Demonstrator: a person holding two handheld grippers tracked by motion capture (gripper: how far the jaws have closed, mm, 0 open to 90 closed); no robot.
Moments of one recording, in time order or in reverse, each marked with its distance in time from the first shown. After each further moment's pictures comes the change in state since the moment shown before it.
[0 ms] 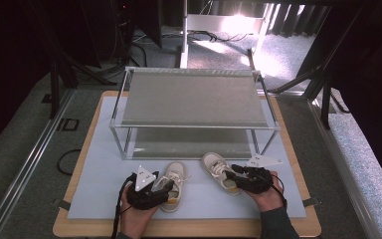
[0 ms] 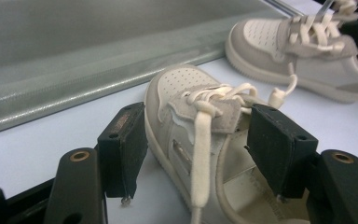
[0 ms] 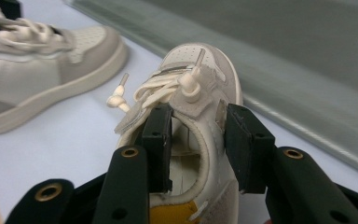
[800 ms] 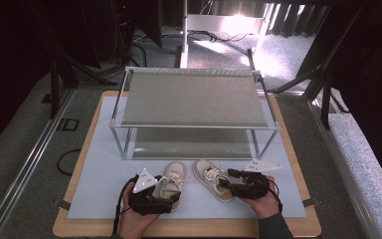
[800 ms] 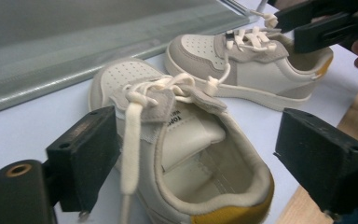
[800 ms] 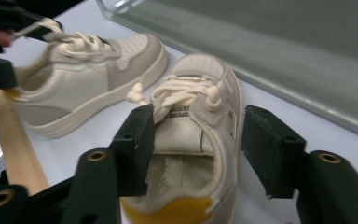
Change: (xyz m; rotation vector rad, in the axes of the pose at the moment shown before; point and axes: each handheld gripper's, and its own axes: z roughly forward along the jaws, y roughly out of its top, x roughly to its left) left arm -0.004 -0.002 -0.005 0.024 -0.192 0.018; right arm 0.014 -0.006 -0.002 -0.038 0.113 0.054
